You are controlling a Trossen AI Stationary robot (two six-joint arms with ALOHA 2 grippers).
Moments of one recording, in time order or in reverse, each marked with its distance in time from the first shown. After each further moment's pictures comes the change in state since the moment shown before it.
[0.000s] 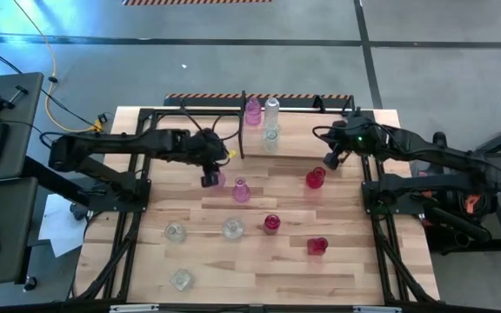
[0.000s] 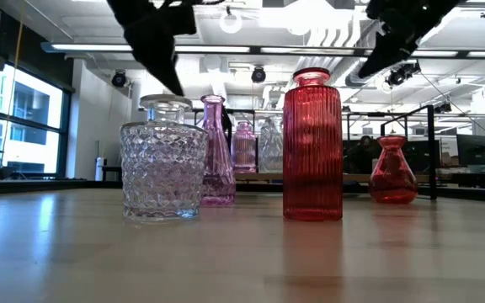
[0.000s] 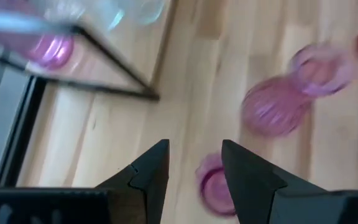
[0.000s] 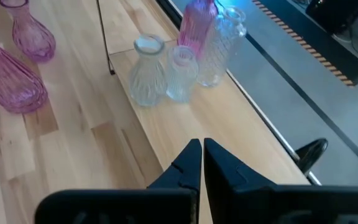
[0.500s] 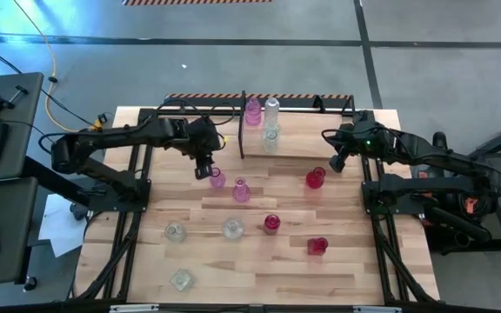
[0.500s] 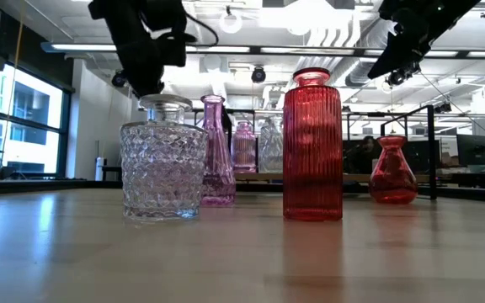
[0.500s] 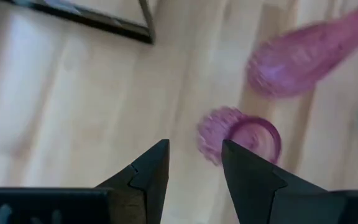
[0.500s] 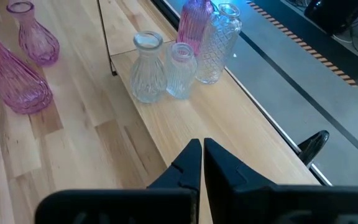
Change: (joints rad) left arm 0.185 0.023 -0.038 -0.099 0.230 0.009; right arm 0.000 -0.096 -0.060 -0.002 -0.004 0.026
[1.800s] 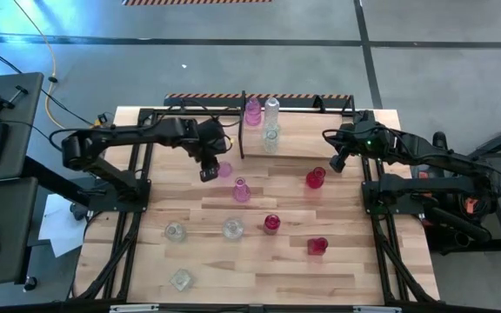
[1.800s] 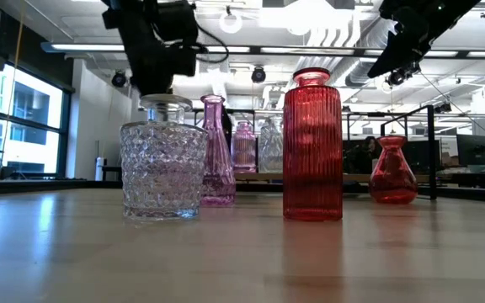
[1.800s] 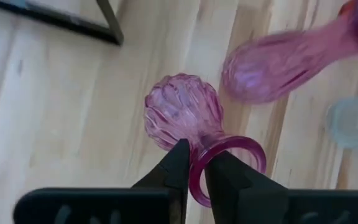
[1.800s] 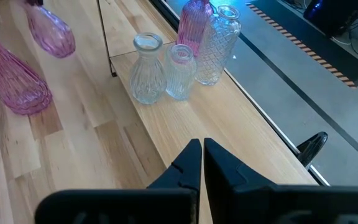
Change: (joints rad) left arm 0.003 0.092 0.047 0.006 0.098 -0.018; right arm 0.000 -0.005 0.000 0.002 0.004 -0.005
